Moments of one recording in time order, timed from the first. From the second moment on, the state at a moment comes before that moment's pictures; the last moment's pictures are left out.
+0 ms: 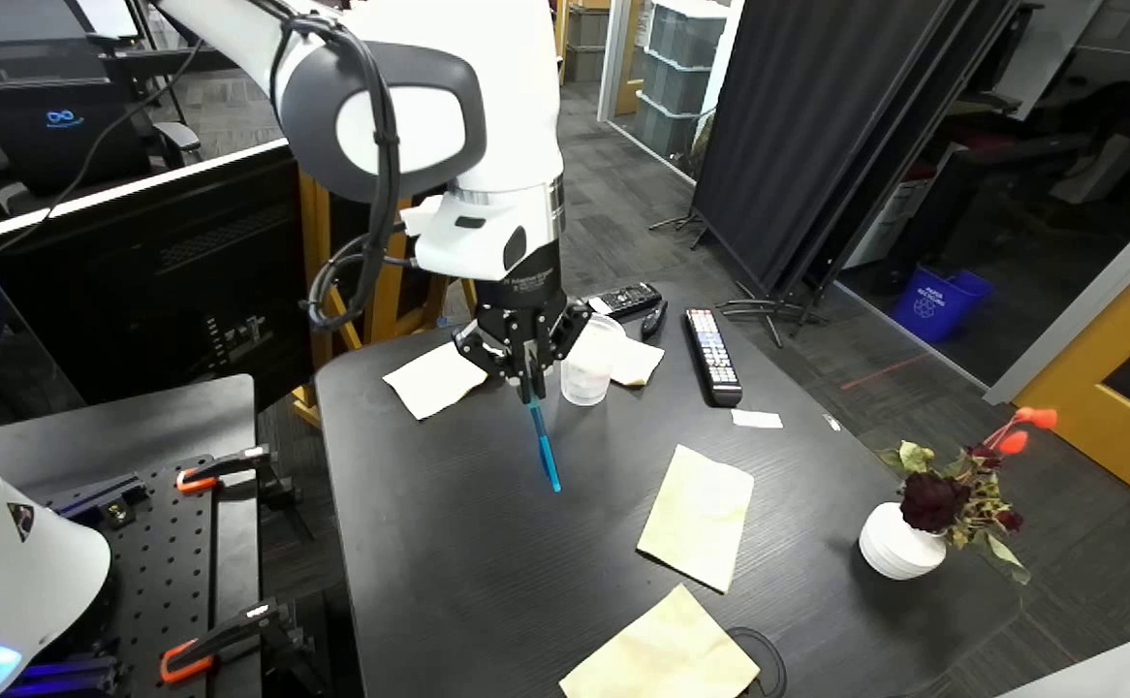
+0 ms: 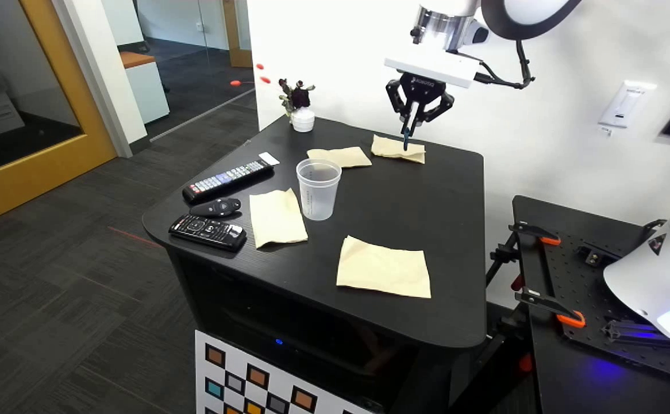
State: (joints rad) arm -0.11 -0.06 -0.02 -2.42 -0.20 2.46 1.63
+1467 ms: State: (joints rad) arm -0.01 0.23 -0.13 -2.24 -0.42 2.38 2.11
